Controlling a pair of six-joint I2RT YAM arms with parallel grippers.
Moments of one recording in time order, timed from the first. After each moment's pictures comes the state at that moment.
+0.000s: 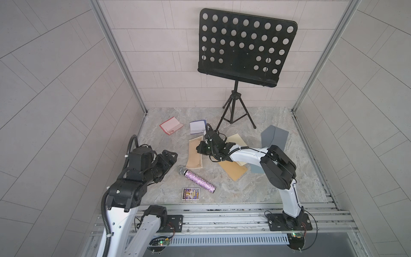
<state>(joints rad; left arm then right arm) -0.13 0.66 1.03 -1.08 0.24 -0.98 0.80 2.11 1.47 0.01 -0.12 0.94</state>
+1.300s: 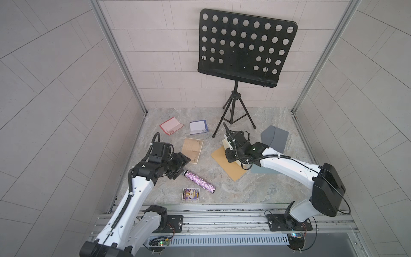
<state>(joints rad) -0.22 0.92 0.80 -0.83 0.42 -1.03 0.76 1.57 1.18 -0.59 0.15 0.32</state>
